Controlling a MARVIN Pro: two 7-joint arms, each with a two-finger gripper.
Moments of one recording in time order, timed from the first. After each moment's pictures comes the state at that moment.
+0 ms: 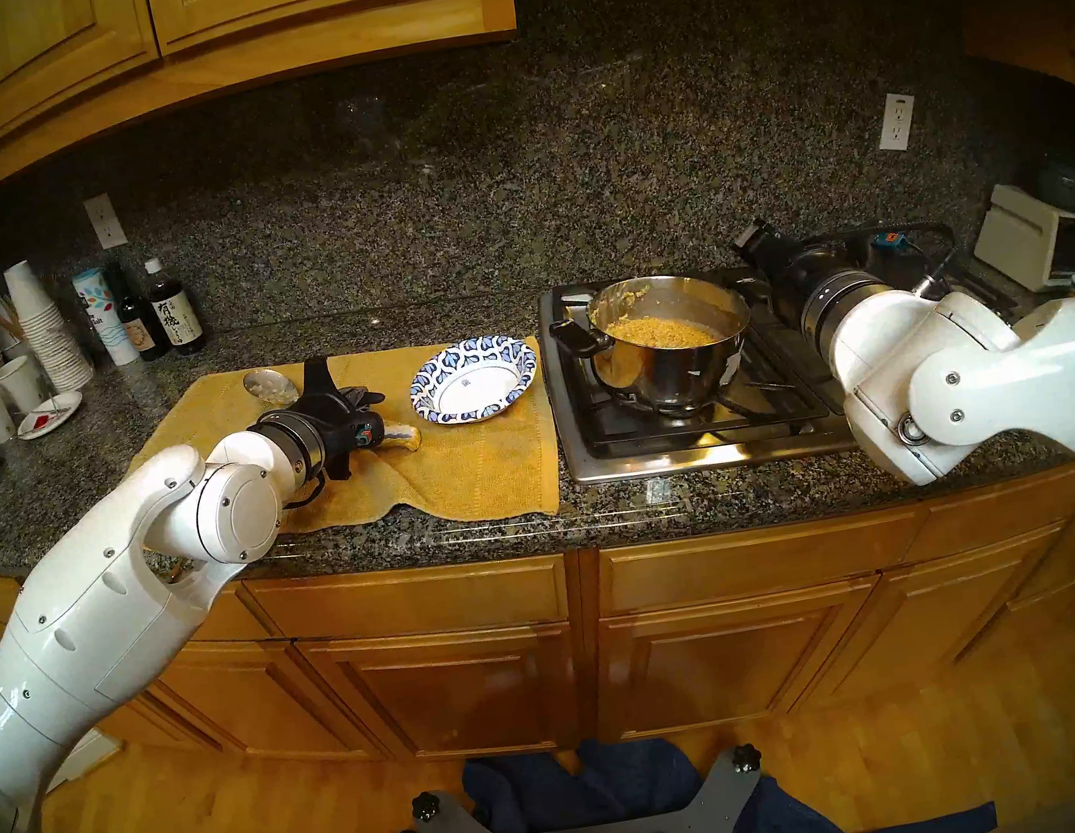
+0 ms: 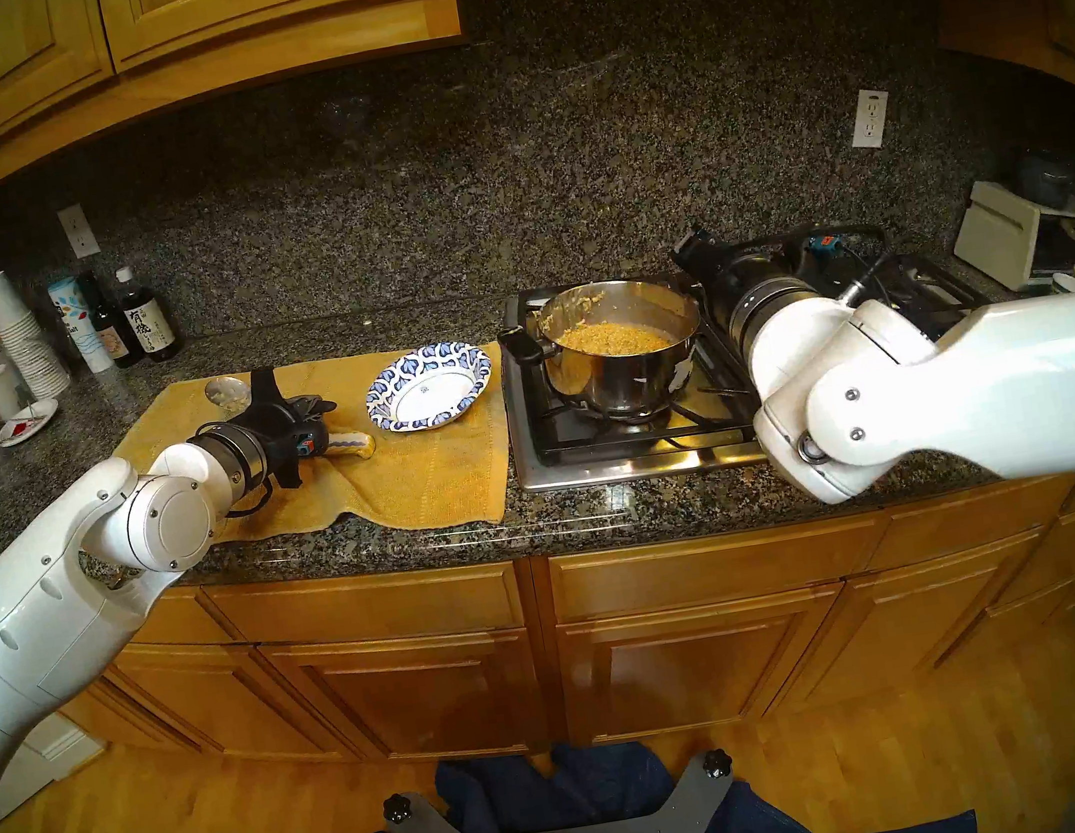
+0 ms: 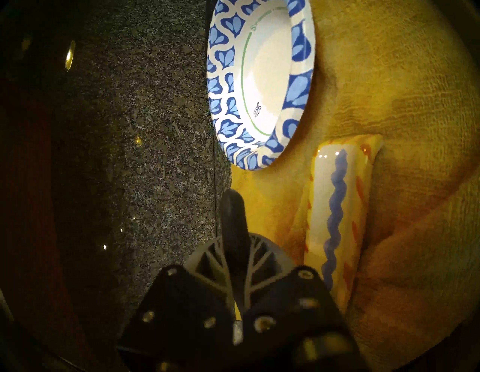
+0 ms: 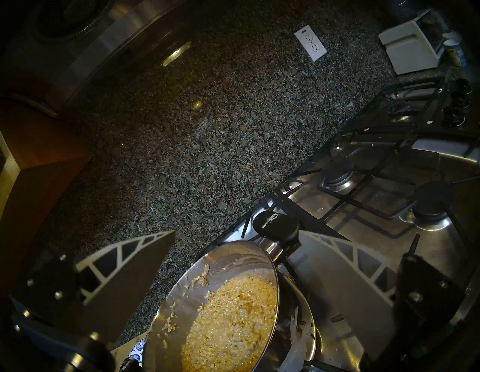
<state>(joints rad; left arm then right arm) 1.24 -0.58 -1.06 -1.87 0.57 0.32 -0.36 0.56 -0.39 -0.85 -2.29 2.08 -0.94 -0.88</state>
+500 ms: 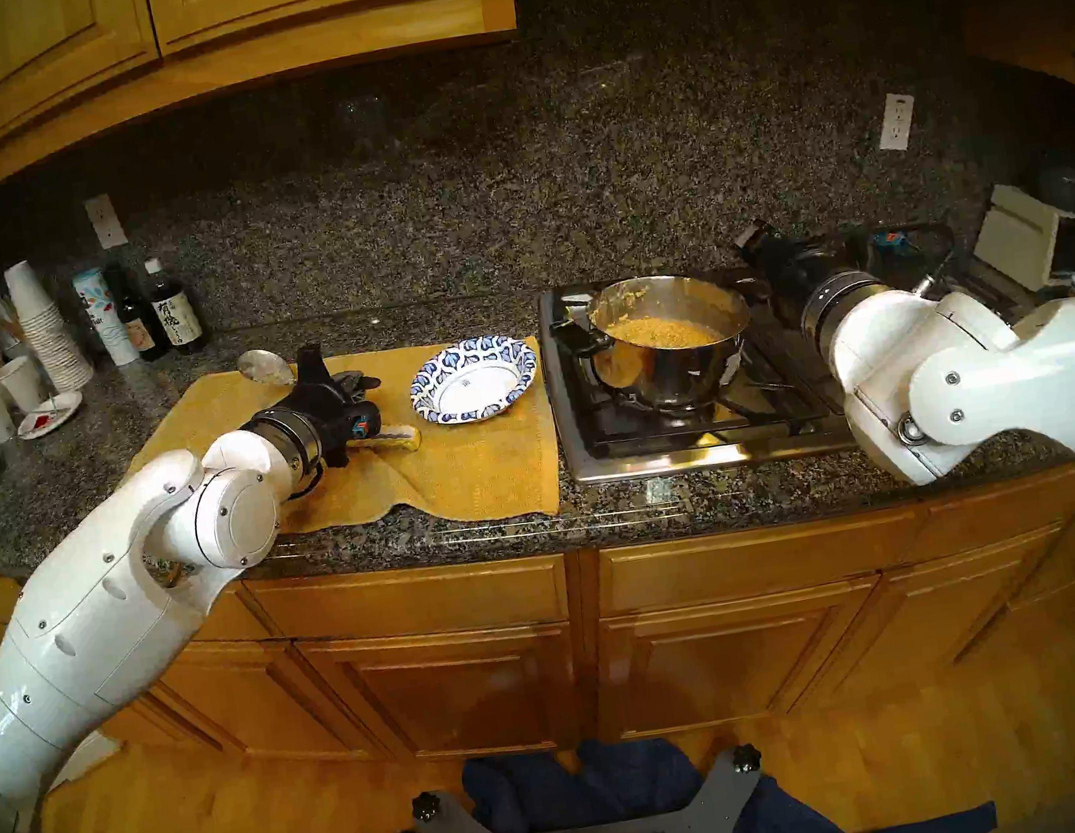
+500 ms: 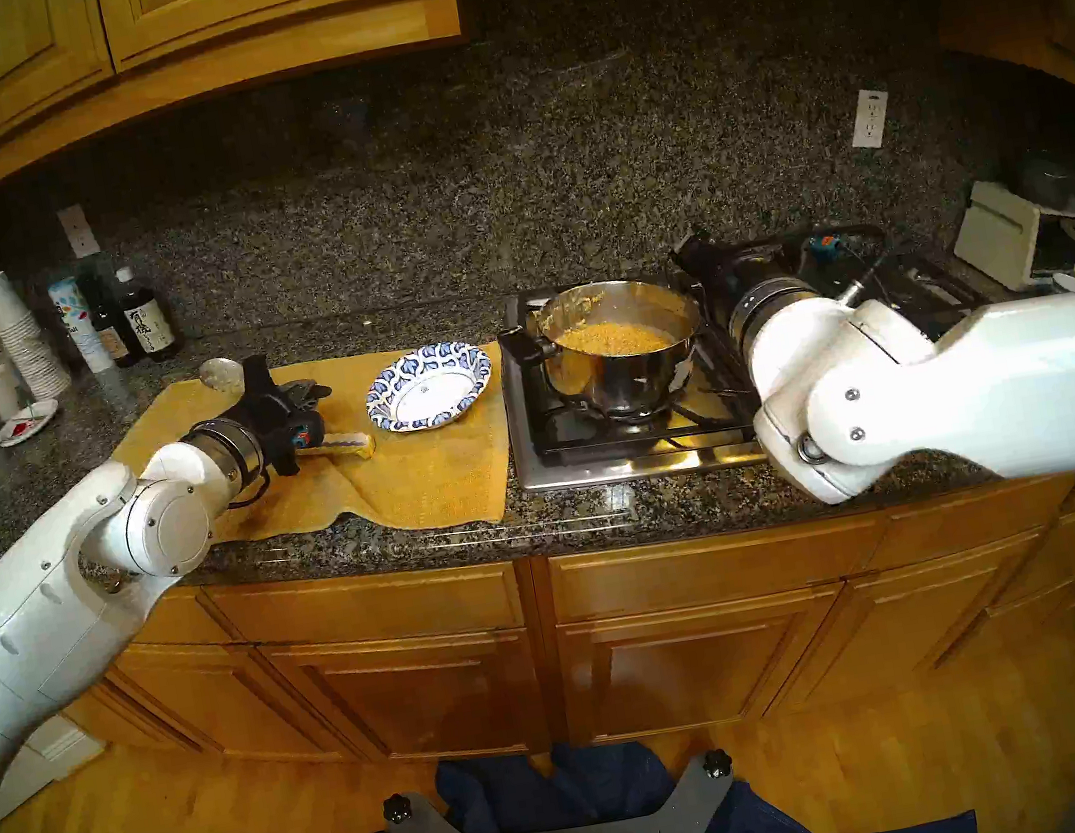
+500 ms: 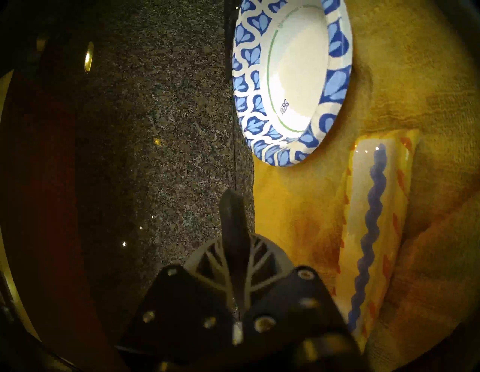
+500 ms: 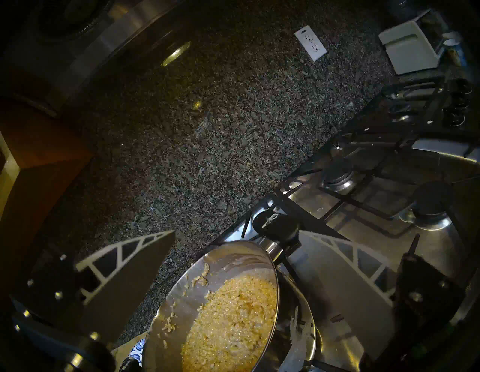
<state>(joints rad) 1.25 -0.59 -1.07 -1.88 0.58 0.30 -0.27 0.56 -0.39 -0.85 -2.29 2.08 -0.94 -0.88</state>
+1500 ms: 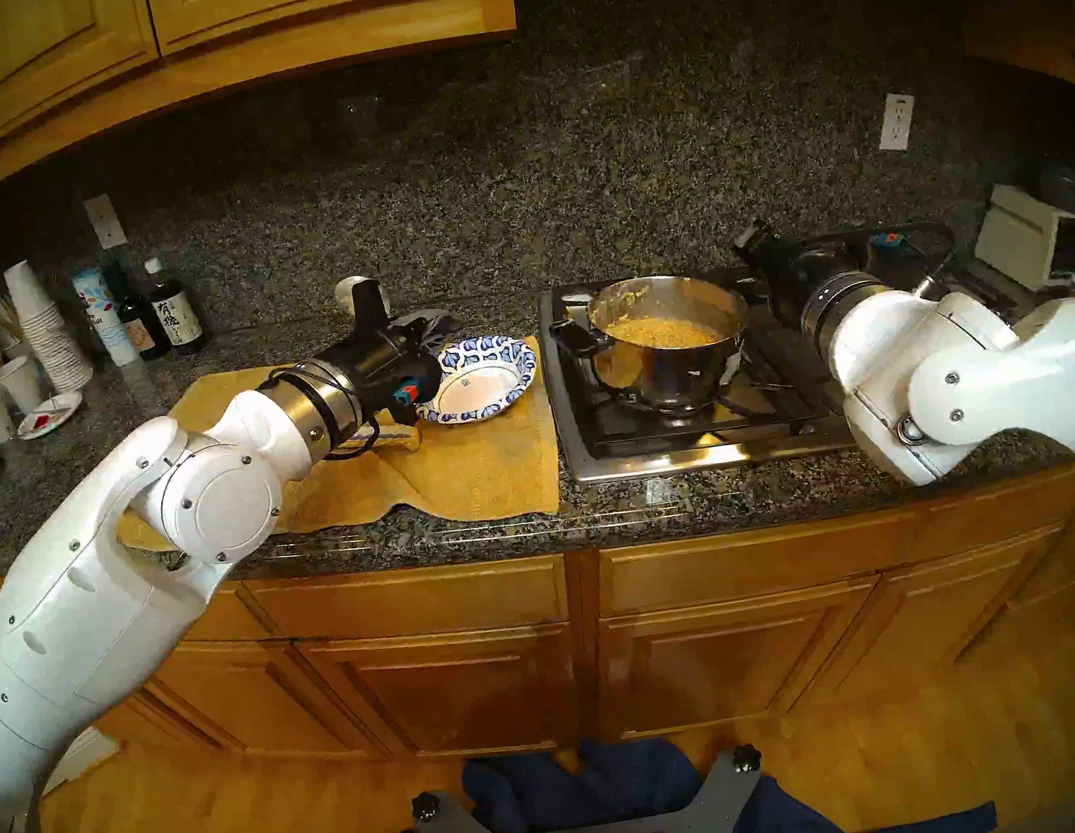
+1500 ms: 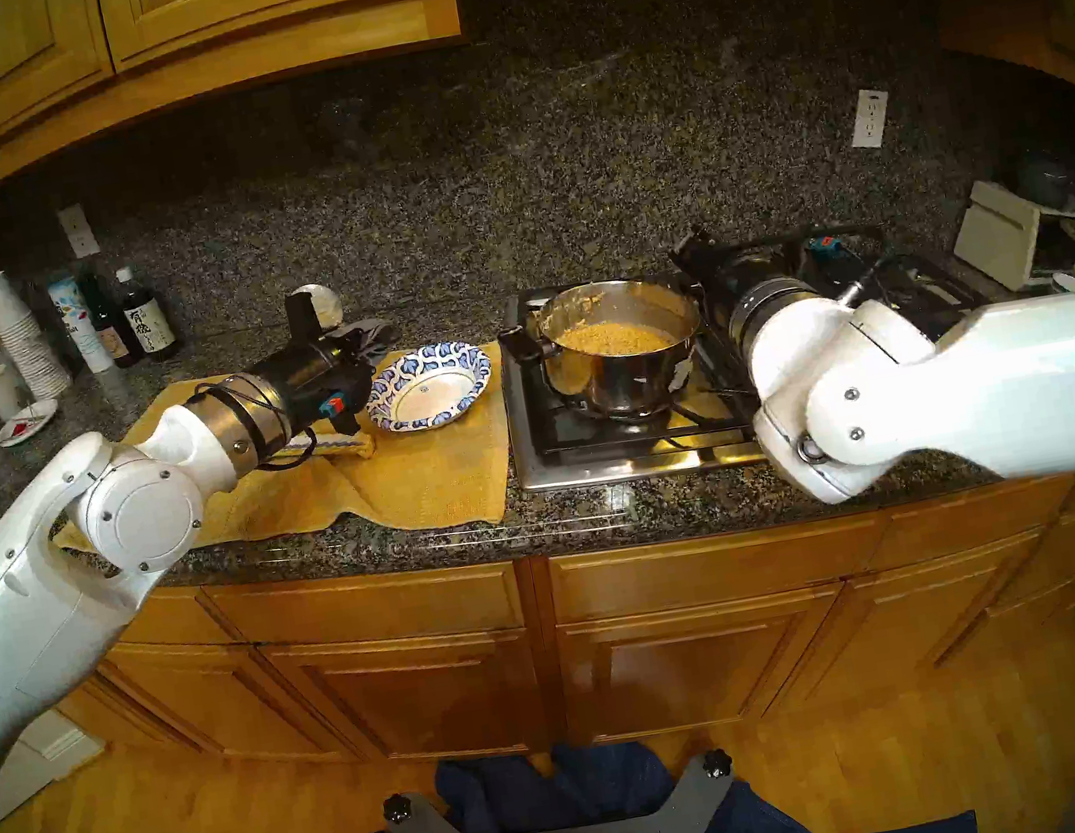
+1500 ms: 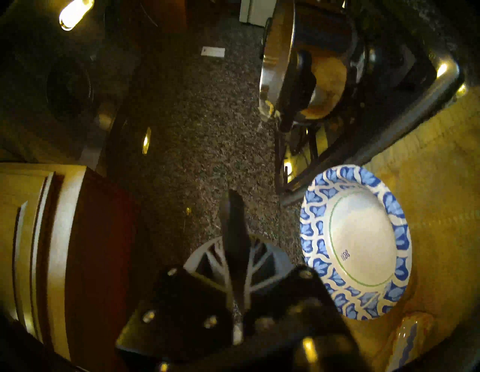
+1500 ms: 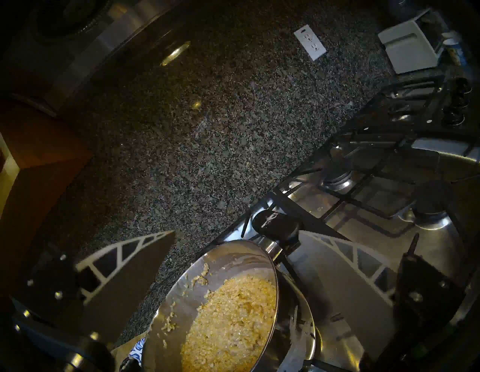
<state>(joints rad) 1.24 -0.58 -1.13 -2.06 0.44 0.05 -0.26 0.56 -0.39 -0.85 -2.29 2.08 -0.94 -0.88</state>
